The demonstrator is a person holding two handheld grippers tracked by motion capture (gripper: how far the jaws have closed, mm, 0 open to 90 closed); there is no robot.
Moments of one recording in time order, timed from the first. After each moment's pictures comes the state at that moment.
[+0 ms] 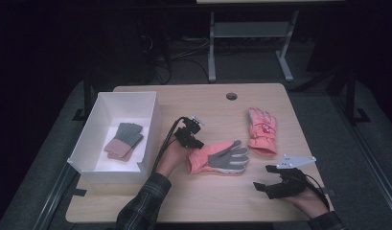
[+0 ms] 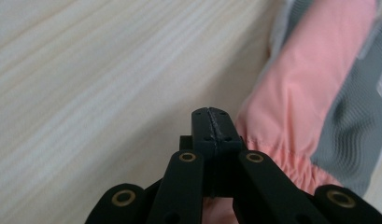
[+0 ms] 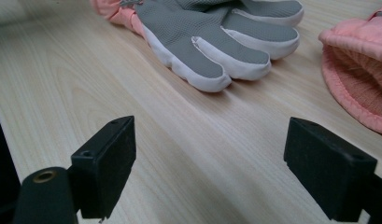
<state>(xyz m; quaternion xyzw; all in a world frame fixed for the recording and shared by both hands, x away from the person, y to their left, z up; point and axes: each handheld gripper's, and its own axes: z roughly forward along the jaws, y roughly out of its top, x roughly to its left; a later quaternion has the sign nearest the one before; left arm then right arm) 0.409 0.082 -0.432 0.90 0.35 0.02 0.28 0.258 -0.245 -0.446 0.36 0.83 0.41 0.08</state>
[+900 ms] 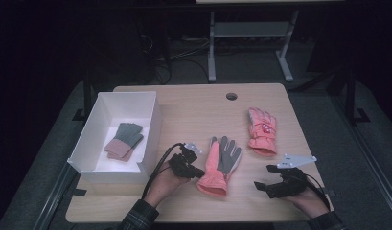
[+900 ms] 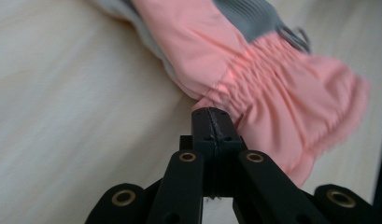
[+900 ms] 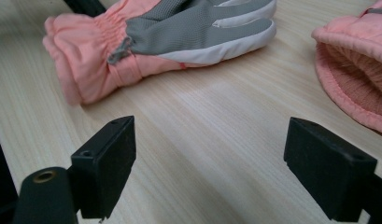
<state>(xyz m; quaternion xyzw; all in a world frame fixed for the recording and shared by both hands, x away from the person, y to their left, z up) 0.322 0.092 -0.441 0.91 0.28 -0.05 0.30 0.259 -0.246 -0.446 0.37 0.83 0.41 0.08</state>
